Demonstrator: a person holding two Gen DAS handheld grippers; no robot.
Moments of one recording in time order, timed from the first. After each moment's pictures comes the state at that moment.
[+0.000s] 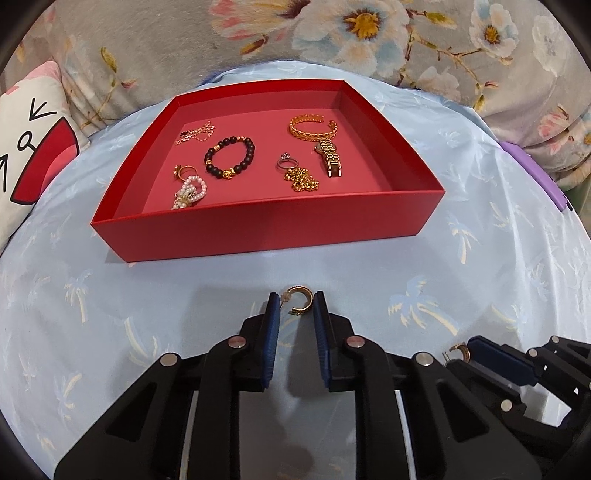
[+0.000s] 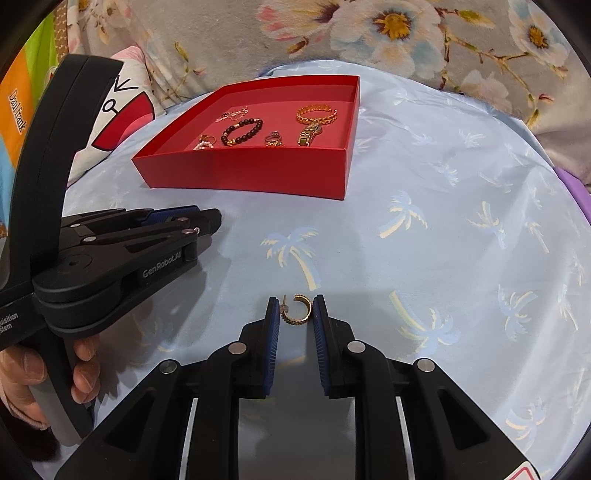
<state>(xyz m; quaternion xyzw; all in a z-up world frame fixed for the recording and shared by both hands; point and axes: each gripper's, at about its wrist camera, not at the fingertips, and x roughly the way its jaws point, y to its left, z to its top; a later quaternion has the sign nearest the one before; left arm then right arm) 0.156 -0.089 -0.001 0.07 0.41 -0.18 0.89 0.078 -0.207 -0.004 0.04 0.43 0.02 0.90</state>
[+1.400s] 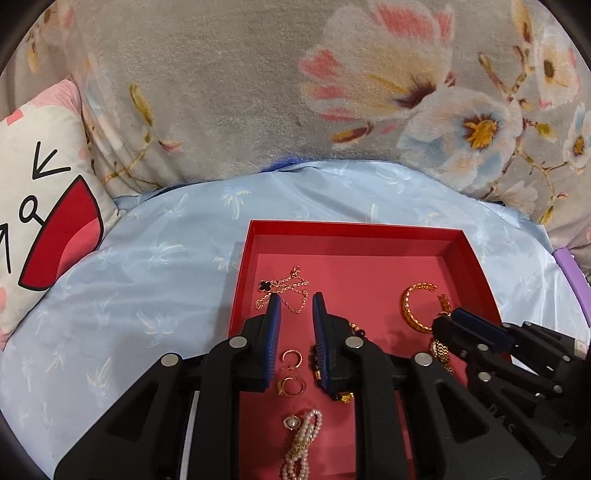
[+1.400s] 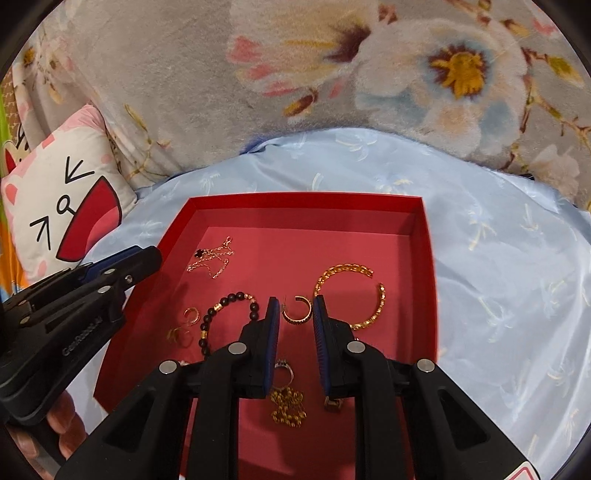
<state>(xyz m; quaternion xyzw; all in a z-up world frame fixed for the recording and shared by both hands) 0.331 -0.048 0.074 0.02 0.36 -0.12 0.92 0.308 -0.201 0.054 0.08 0.39 0.03 0.92</state>
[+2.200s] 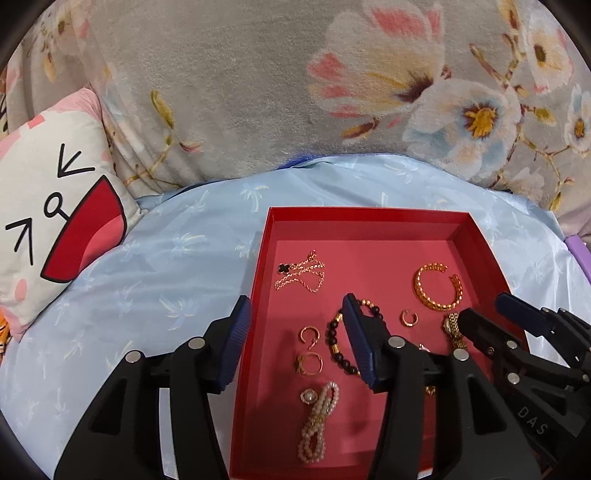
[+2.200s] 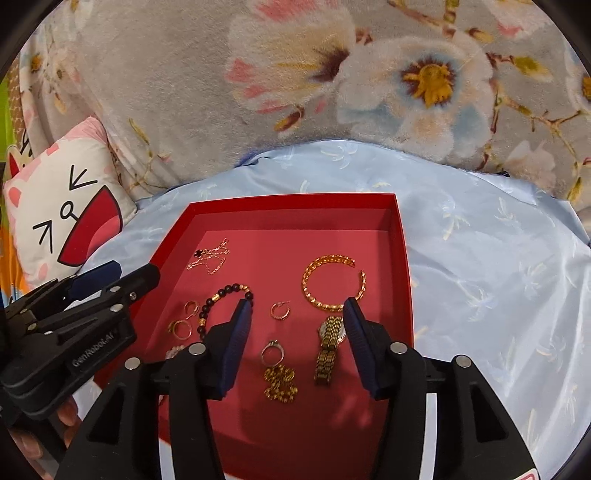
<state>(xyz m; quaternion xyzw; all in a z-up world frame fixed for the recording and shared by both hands) 0.297 -0.045 0.068 0.05 0.34 -0.09 0.93 0.269 -0.205 0.058 0.09 0.35 0.01 0.93</state>
